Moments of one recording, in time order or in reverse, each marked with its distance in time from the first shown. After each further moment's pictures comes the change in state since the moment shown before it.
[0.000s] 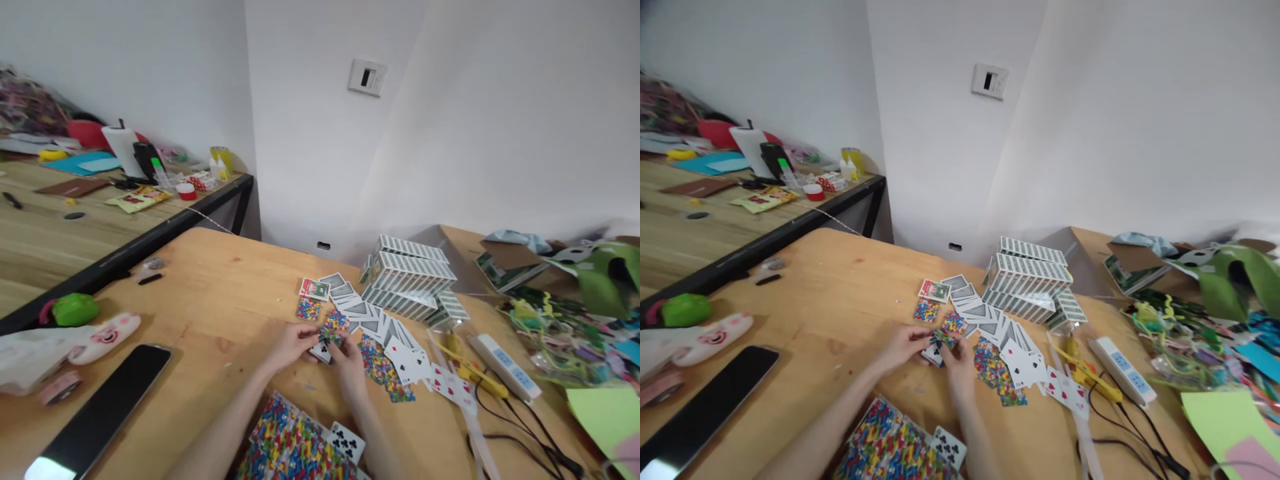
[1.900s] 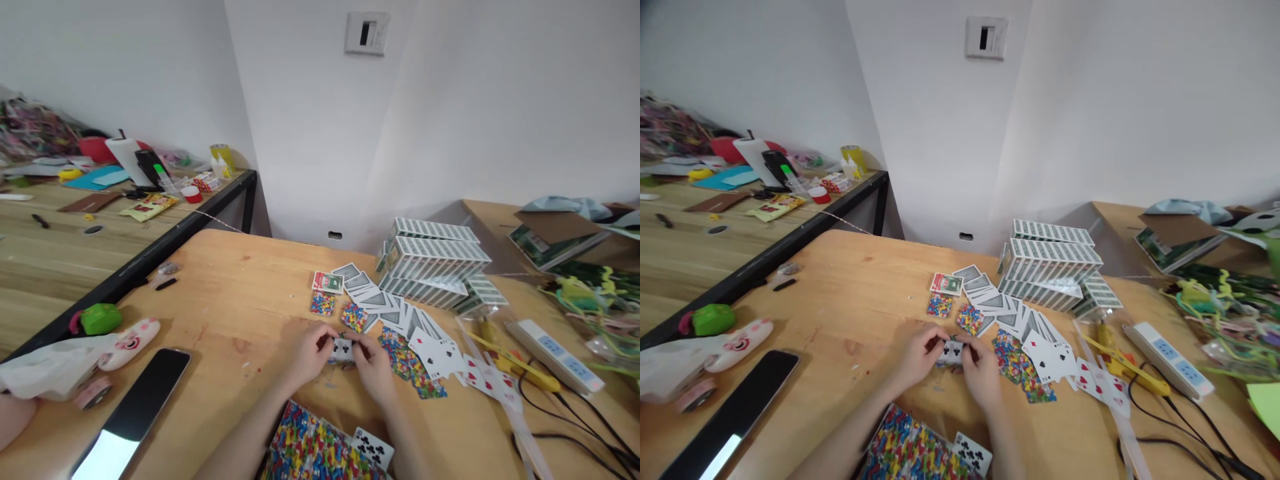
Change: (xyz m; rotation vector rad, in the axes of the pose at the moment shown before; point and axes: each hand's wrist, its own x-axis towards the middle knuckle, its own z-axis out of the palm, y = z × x) left_hand -0.014 -0.005 0.008 0.645 0.209 0.405; right_hand -0.003 -0.006 -0.016 -0.109 -0.168 0.170
